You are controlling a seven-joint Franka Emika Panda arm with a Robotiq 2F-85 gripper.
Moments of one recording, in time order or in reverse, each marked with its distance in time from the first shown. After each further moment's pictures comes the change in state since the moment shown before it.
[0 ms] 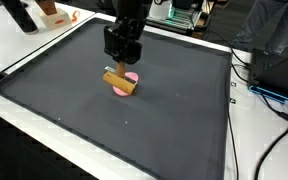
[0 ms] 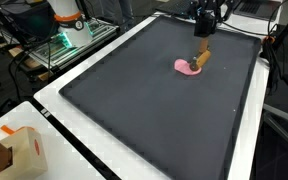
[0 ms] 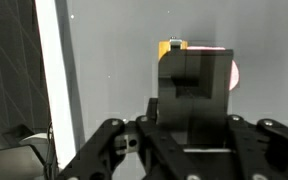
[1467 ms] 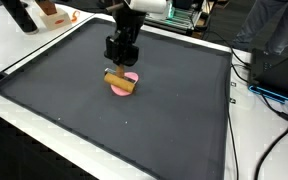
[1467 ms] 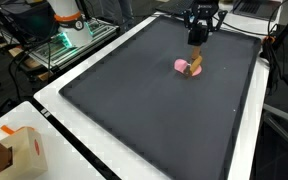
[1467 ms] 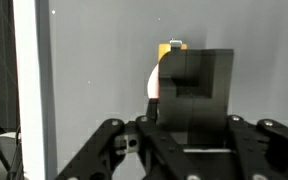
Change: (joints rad) arm -0.010 0.006 -0.015 -0.053 0.010 0.023 -0.114
